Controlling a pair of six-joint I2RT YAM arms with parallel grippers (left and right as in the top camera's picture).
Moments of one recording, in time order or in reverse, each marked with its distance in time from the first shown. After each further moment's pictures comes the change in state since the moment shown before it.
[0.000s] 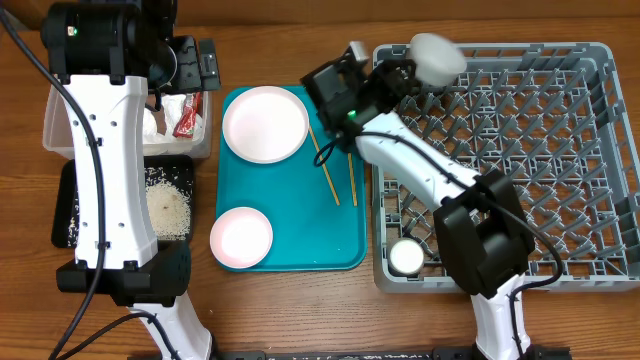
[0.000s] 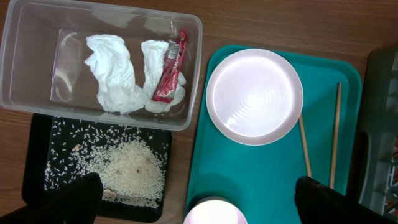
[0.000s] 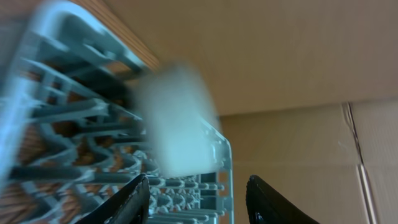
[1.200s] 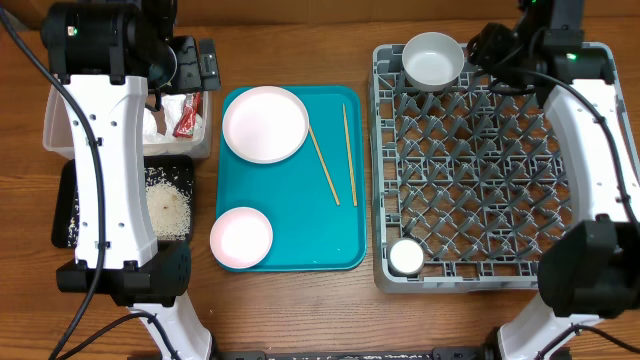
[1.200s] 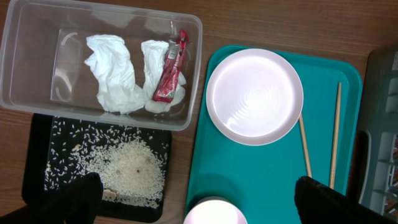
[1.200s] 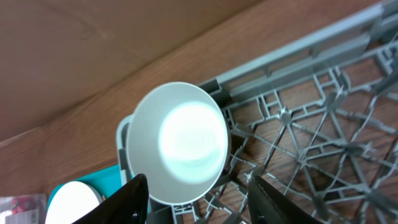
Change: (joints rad) left arm 0.000 0.000 0.000 0.000 0.000 0.000; right arm -0.646 -0.285 0.022 -0.153 -1.434 0.794
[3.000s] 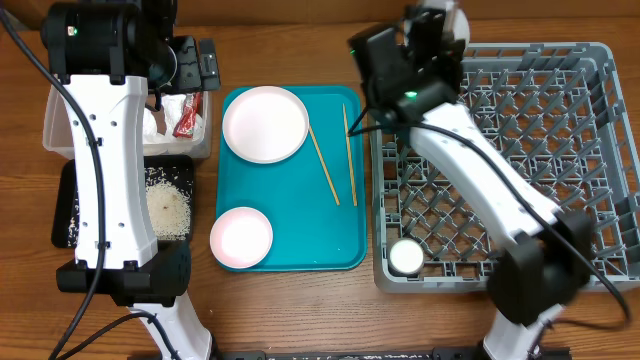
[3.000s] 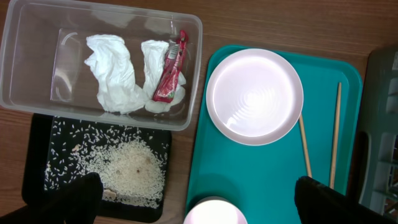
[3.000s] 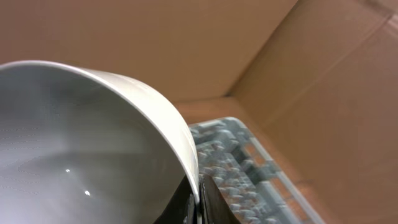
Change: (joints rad) left arm 0.000 0.000 0.000 0.000 0.000 0.000; right arm 0.531 0.079 -0.016 0.033 1.453 -0.152
